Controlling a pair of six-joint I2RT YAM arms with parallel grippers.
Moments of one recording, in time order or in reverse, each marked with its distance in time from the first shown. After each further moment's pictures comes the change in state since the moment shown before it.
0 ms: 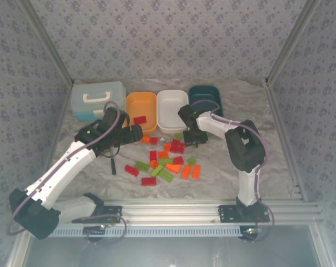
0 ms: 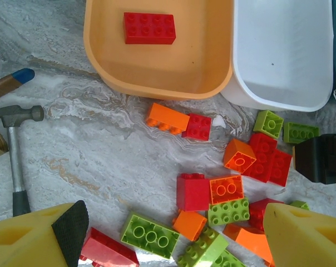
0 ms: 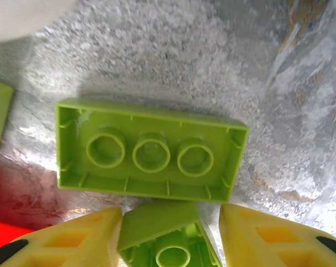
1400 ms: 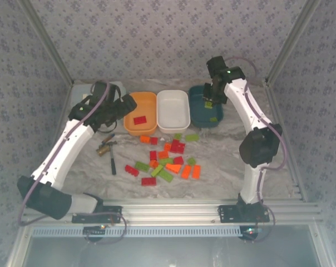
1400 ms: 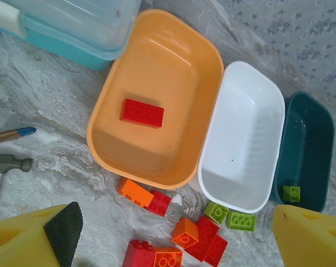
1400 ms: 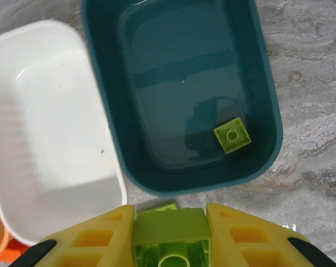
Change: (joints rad) left arm 0.197 0.196 0.333 -0.042 0.038 -0.167; right arm -0.286 0.028 0.698 -0.365 -0.069 0.154
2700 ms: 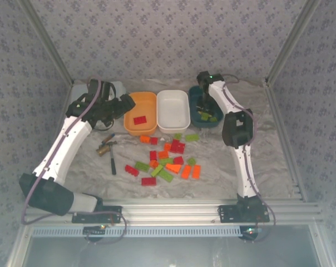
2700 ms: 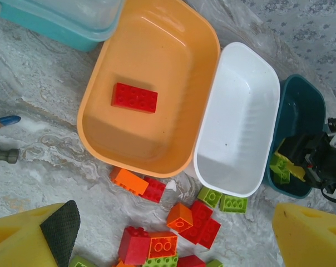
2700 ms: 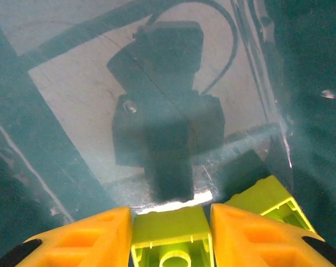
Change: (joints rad) left arm 0.051 0.027 0.000 0.001 0.141 0.046; right arm -0.014 0.494 0.267 -0.093 0.031 0.101
